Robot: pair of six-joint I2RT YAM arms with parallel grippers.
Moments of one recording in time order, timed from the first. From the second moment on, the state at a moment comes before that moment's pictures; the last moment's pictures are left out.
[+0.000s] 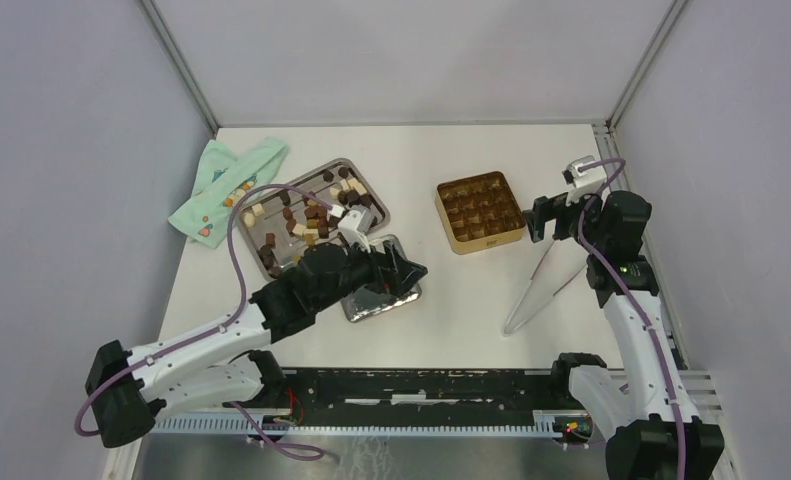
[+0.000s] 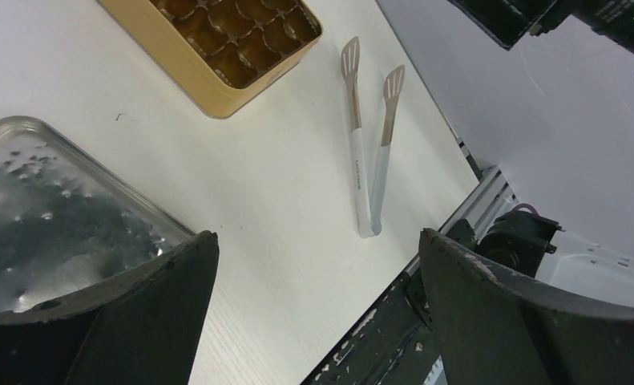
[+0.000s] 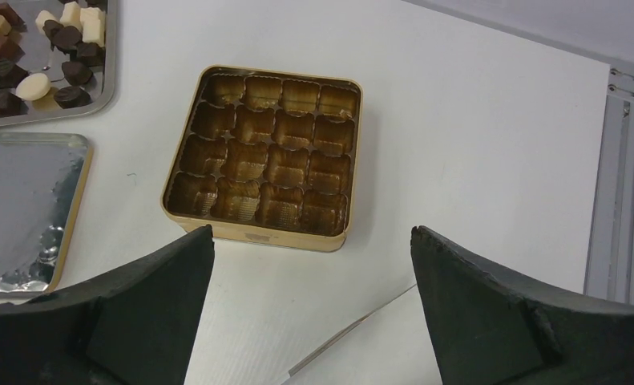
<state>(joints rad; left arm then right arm) -0.95 0.91 0.65 0.03 -0.09 -0.63 -0.06 0.88 0.75 -0.19 -0.41 -0.15</state>
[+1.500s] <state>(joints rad) -1.32 1.90 1.12 0.26 -0.45 -0.55 -0.14 0.92 0.58 -0.11 -0.35 -0.43</state>
